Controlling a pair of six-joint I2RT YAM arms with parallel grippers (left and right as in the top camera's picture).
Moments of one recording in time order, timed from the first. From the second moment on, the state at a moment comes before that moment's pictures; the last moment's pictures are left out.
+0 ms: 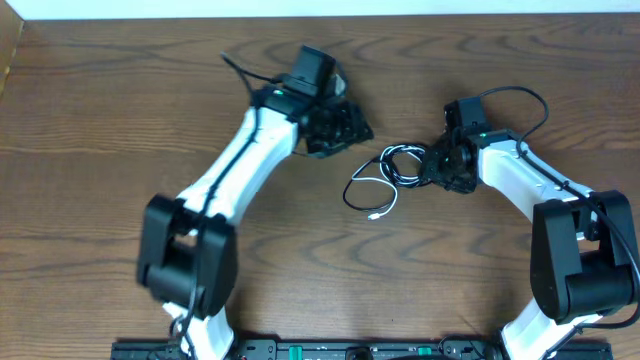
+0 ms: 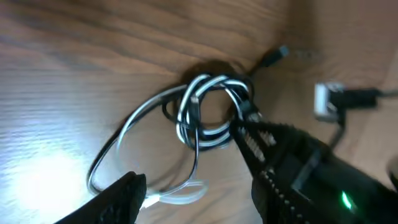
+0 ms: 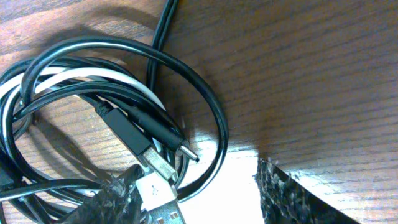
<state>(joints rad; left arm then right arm) -0.43 1.91 1.52 -0.73 0.48 -0.71 0.20 1.84 1.07 -0.56 -0.12 0.52</state>
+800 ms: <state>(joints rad) -0.53 2.20 1.52 -0.52 0.48 -1.11 0.20 1.84 1.07 -0.56 -0.12 0.52</state>
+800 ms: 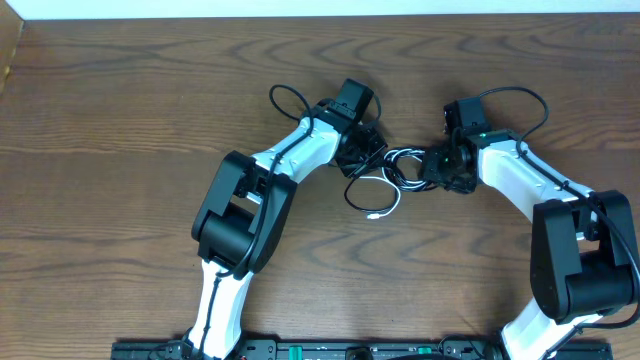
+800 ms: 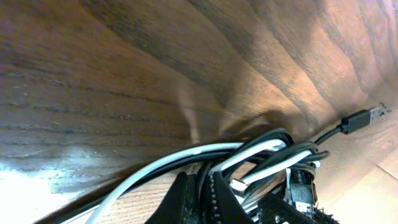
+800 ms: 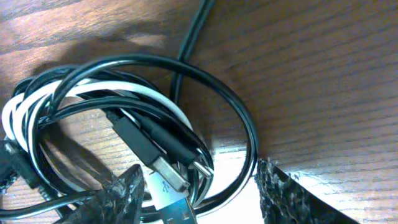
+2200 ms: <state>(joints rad) -0.52 1.97 1.52 -0.69 0.45 -0.28 0.20 1.85 1.07 -0.52 -0.12 0.52</state>
